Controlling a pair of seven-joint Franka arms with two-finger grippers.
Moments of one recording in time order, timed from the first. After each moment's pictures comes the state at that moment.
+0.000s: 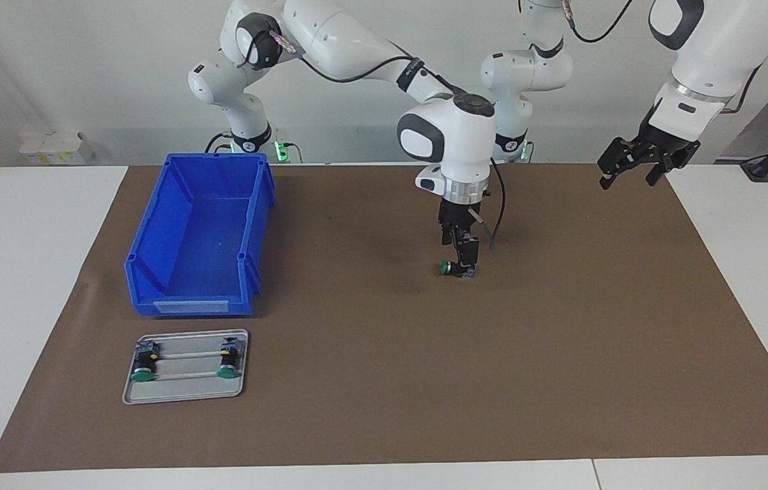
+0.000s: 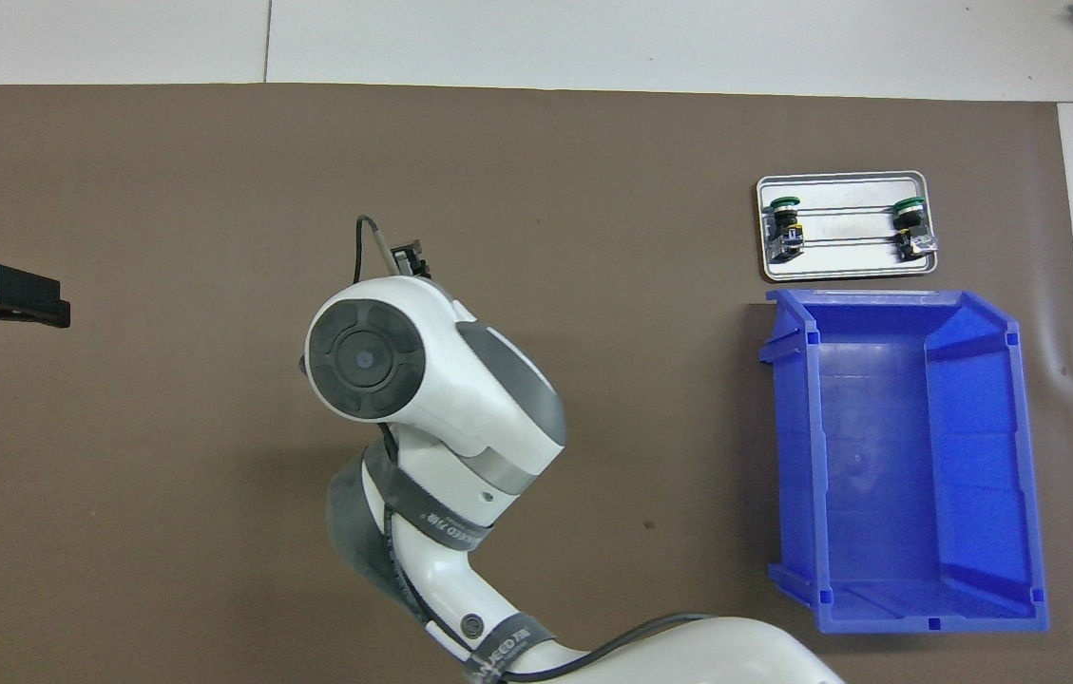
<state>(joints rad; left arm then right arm) -0.03 -0.05 0.00 -1.64 -0.02 1.59 -0.05 0.80 0.54 -0.12 -1.29 -0.12 2.06 2.02</state>
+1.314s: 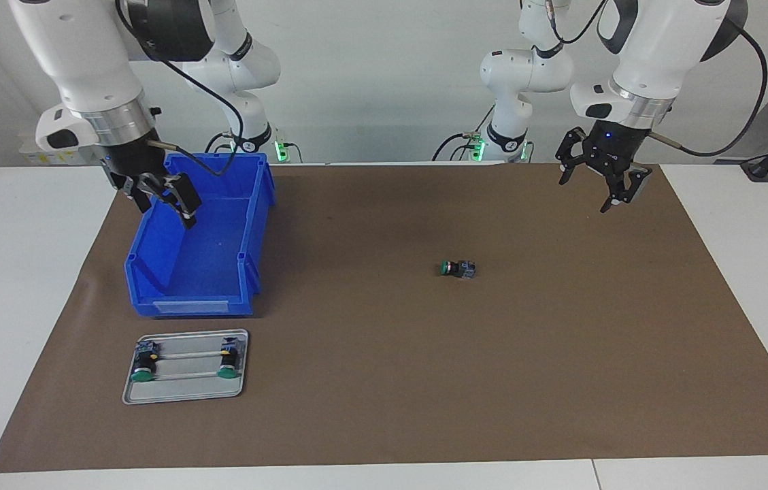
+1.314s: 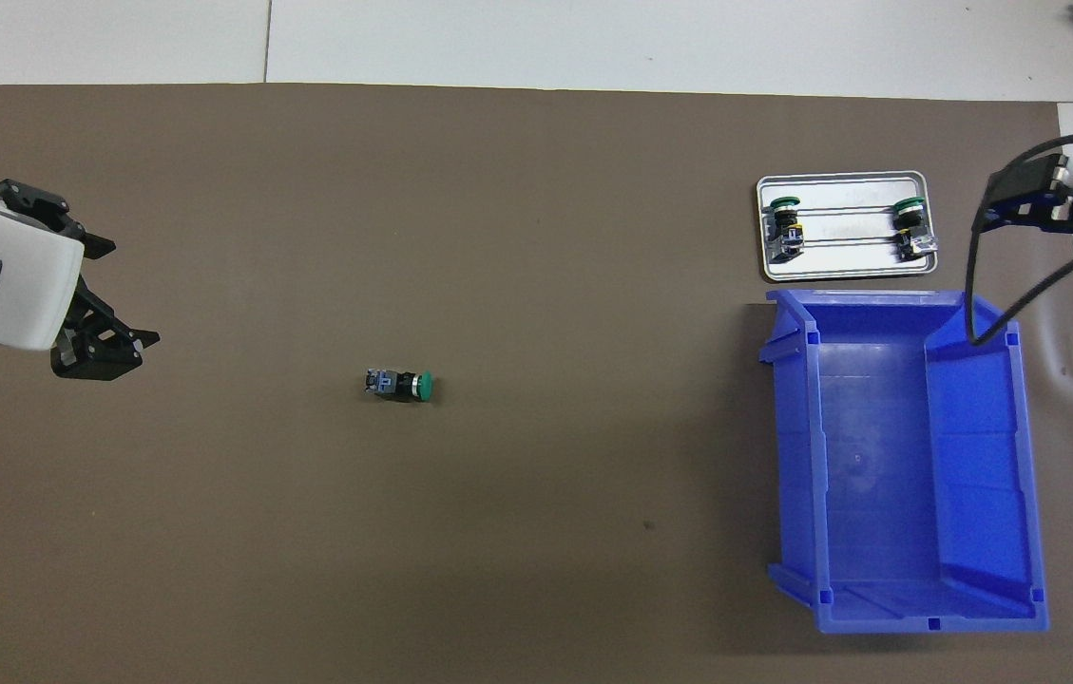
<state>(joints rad) -0.16 -0.06 -0.02 -1.69 -0.03 1.73 1.03 0.11 0.07 -0.13 -1.44 0.01 1.61 0.35</state>
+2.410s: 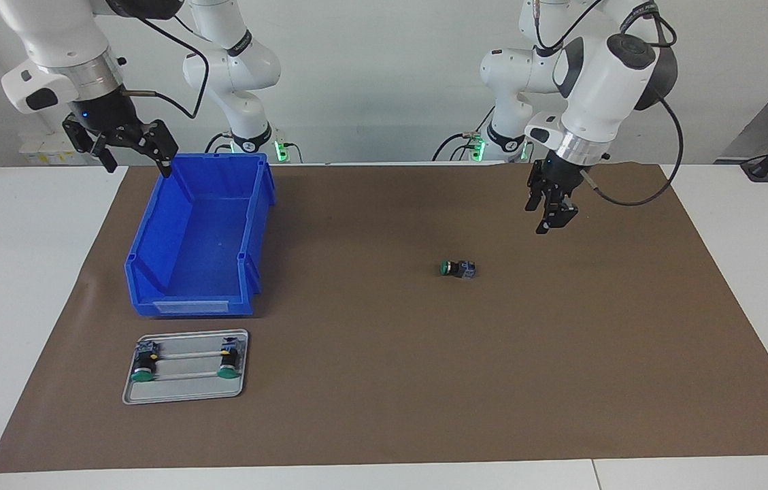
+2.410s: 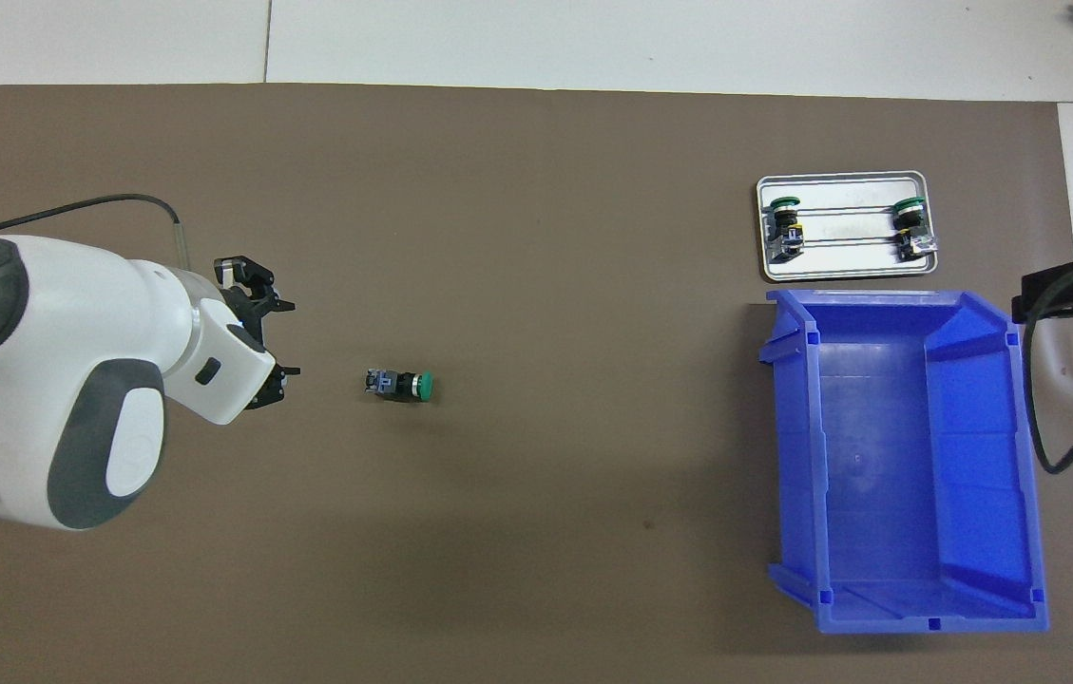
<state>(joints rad) -0.28 -0.02 -0.03 -2.07 -0.15 2.18 1.31 0.10 -0.03 -0.12 -1.53 -0.04 1.50 0.09</state>
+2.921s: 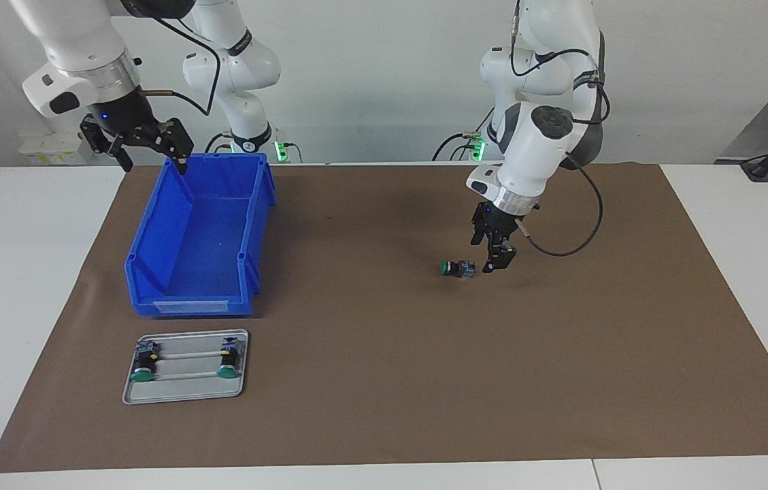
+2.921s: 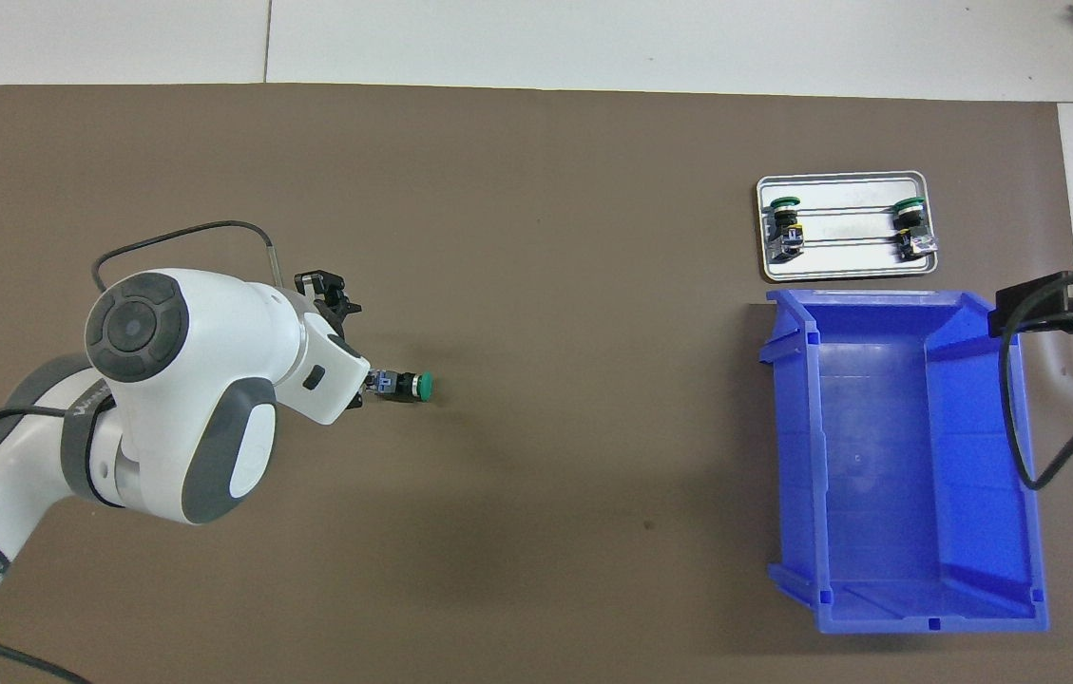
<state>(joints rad) -0.37 0.05 -0.03 -2.13 -0.15 2.34 1.17 0.12 -0.04 -0.11 -1.54 -0.03 1.49 0.09</state>
